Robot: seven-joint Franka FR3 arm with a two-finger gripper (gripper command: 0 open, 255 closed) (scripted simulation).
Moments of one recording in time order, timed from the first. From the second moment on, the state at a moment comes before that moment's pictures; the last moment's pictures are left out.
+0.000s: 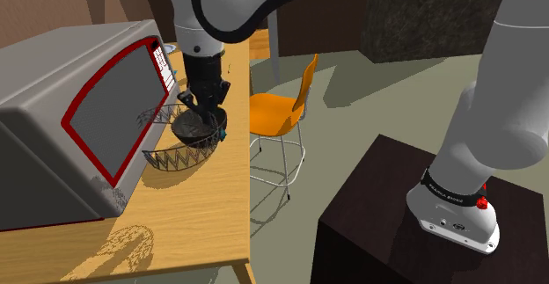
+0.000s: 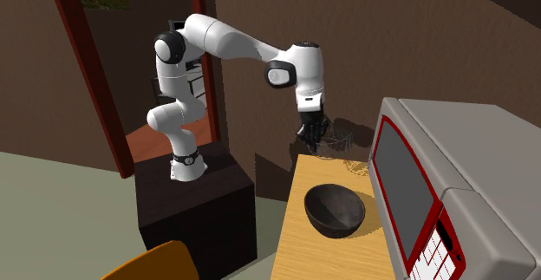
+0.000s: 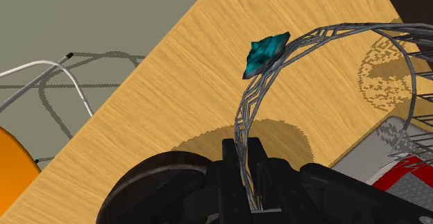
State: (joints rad) arm 0.21 0.14 0.39 -1.81 0.00 2.08 0.55
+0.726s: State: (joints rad) arm 0.13 0.32 0.32 -1.53 -0.02 1.97 0.41
